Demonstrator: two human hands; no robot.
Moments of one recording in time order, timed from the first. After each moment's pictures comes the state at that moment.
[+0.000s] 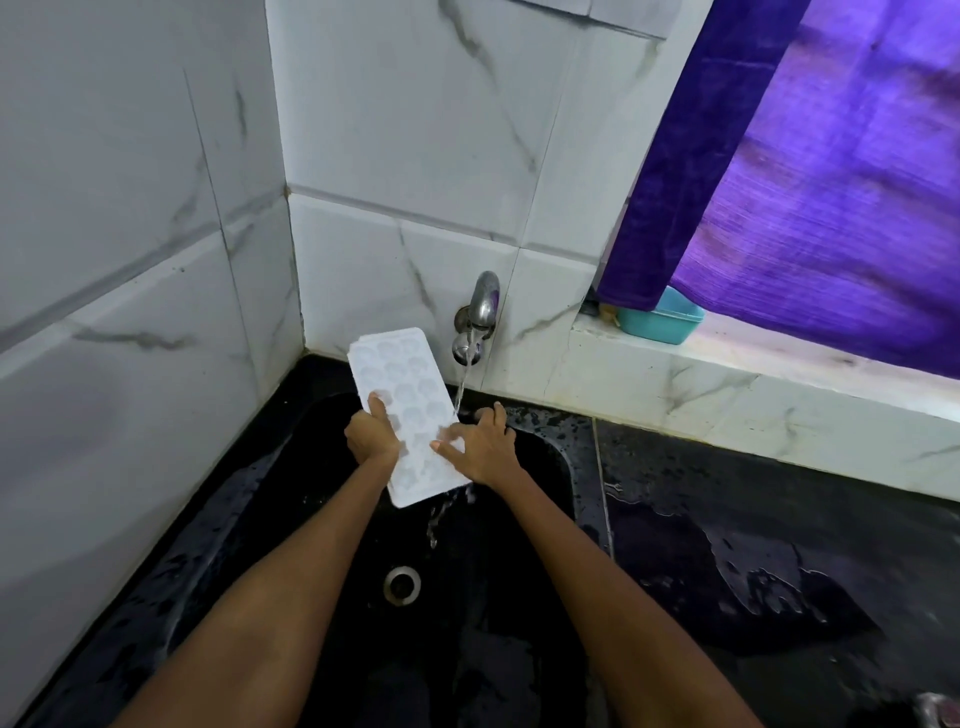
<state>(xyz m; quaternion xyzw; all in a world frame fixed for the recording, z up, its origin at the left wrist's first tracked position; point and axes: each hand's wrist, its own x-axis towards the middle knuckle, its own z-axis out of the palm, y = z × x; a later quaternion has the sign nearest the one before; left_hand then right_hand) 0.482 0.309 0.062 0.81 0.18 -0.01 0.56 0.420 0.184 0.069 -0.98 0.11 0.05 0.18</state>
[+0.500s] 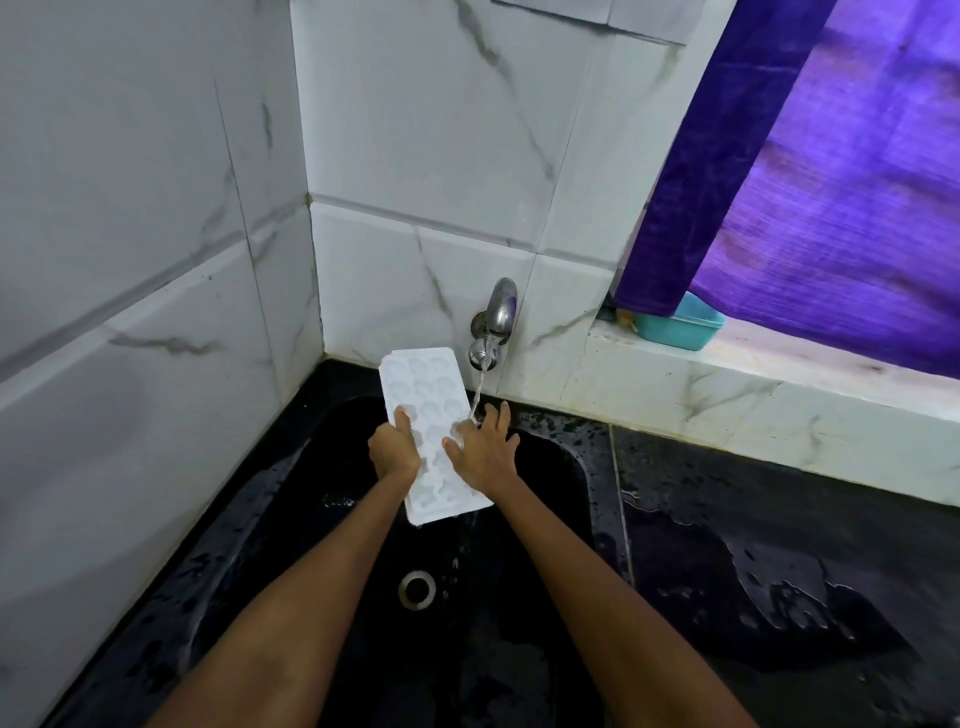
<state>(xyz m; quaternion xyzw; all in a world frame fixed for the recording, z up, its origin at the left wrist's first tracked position) 0.473 0.311 0.052 0.82 0.15 -0.04 0.55 0.431 0.205 0.060 -0.98 0.12 0.02 0.15</state>
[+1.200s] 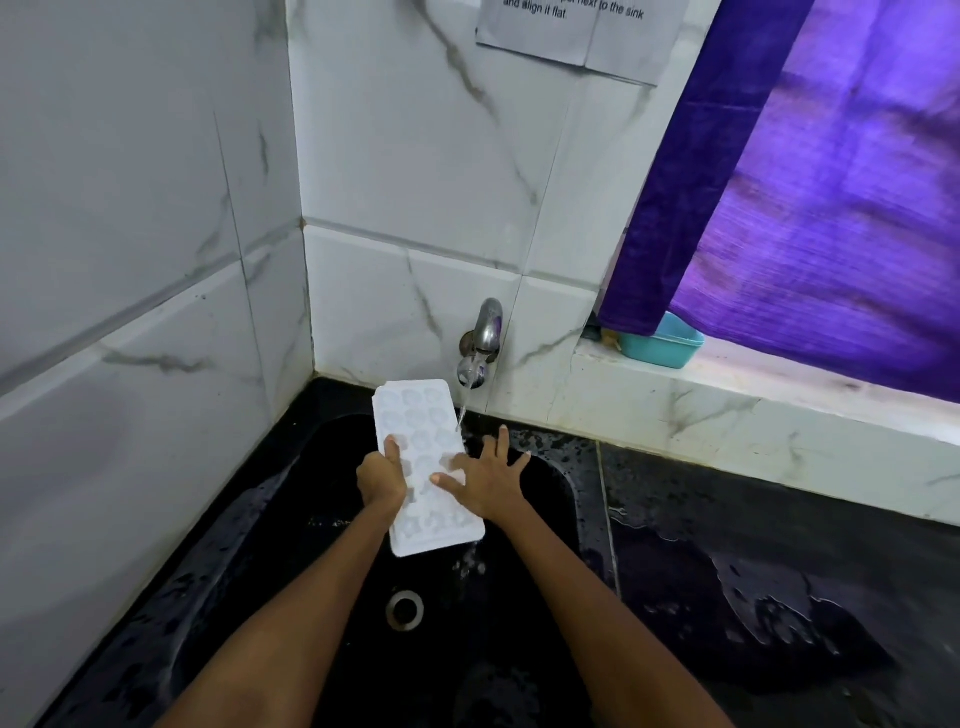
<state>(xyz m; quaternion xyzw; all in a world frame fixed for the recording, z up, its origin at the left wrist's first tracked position) 0.463 0.311 0.042 0.83 0.15 -0.05 0.54 0.407 0.190 0.067 -0.98 0.10 0.09 0.11</state>
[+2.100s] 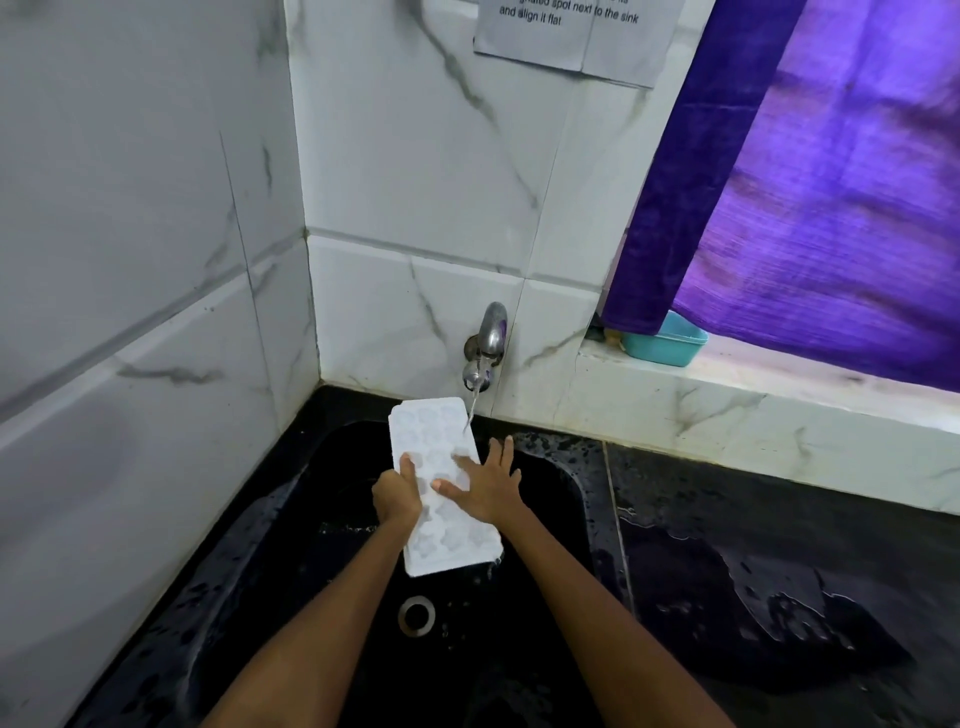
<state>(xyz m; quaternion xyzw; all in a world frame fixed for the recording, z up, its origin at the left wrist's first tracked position) 0.450 0.313 0.036 0.85 0.12 -0.09 0.51 0.410 0.195 0.059 -0.96 0.14 0.10 0.20</state>
